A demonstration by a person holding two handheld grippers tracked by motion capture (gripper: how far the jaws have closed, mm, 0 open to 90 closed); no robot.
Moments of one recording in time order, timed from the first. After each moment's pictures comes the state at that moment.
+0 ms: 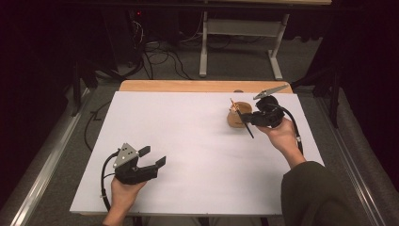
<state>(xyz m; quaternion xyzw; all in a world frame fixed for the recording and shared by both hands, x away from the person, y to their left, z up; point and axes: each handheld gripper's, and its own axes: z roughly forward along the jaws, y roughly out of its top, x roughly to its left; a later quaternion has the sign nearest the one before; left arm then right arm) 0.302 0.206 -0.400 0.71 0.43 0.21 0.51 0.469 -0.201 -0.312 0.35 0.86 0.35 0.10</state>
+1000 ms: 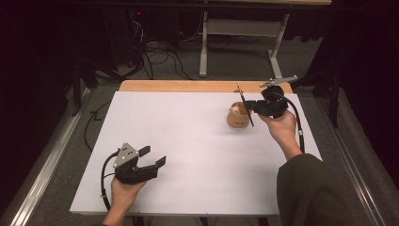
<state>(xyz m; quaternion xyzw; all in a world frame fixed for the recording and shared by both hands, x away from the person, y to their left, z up) 0.302 0.206 -0.399 0.71 0.43 0.21 0.51 0.486 -0.209 -0.295 0.39 0.82 0.40 0.14</state>
